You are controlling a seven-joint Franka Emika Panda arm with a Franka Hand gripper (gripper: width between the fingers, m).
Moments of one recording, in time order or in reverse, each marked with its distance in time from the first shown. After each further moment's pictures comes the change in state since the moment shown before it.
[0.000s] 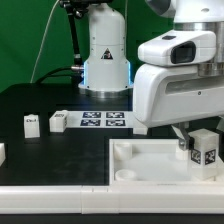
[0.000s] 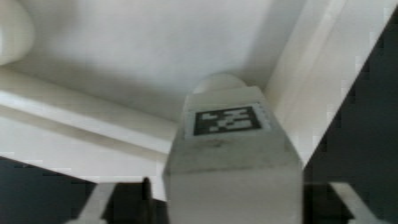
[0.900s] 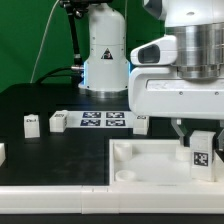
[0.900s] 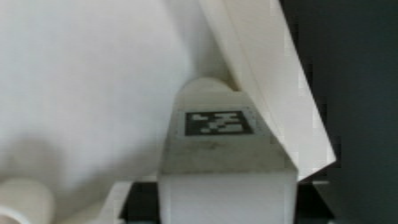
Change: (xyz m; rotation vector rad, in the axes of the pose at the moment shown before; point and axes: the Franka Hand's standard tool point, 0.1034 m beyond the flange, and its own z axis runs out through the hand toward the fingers) arm -0.002 0.002 0.002 0.063 0.009 0.911
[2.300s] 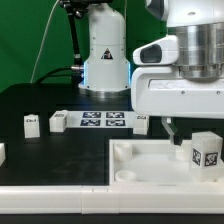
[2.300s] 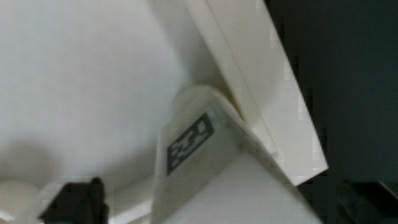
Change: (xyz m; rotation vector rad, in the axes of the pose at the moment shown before) arm -0.003 -0.004 -0.001 -0.009 0.000 -0.280
